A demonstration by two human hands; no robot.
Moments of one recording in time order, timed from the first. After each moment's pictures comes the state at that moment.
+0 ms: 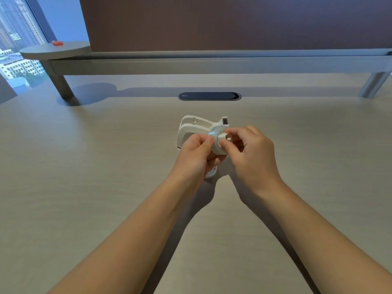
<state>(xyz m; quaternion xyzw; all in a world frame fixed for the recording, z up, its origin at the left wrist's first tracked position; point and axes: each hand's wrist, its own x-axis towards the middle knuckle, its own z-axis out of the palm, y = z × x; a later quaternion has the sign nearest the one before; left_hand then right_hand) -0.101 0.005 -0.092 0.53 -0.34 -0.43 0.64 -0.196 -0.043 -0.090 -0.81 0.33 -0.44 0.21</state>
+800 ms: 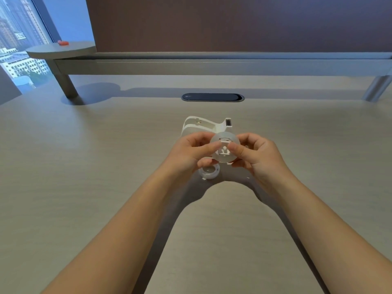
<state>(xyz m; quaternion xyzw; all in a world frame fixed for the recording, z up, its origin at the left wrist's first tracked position) -0.077 0.014 -0.083 0.53 -0.42 -0.46 0.58 -0.205 -0.054 -0.088 -0.64 0.30 -0.35 0.62</state>
